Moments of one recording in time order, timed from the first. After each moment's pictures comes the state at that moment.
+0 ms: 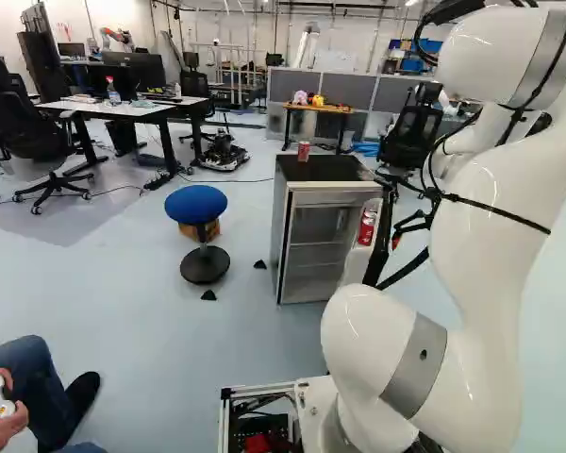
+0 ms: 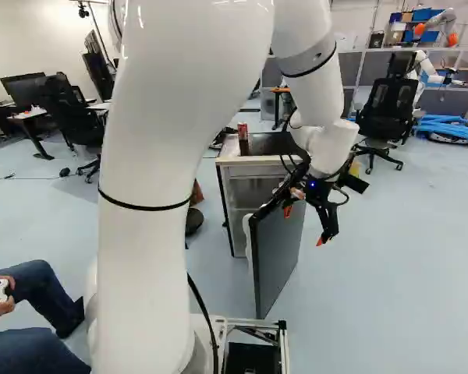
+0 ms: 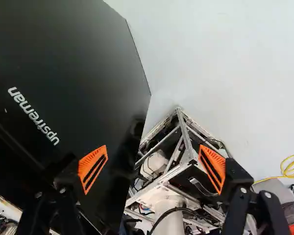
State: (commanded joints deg) arm -46.4 -23.7 -59.9 6.2 -44.5 0.0
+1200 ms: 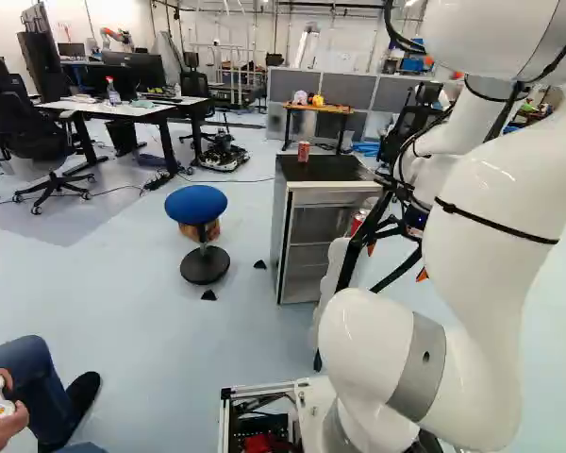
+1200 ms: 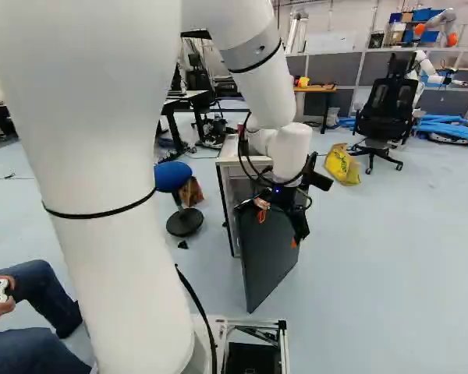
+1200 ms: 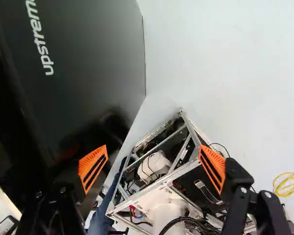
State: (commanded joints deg) arm -38.0 -12.3 -44.5 6.2 -34.4 0.0
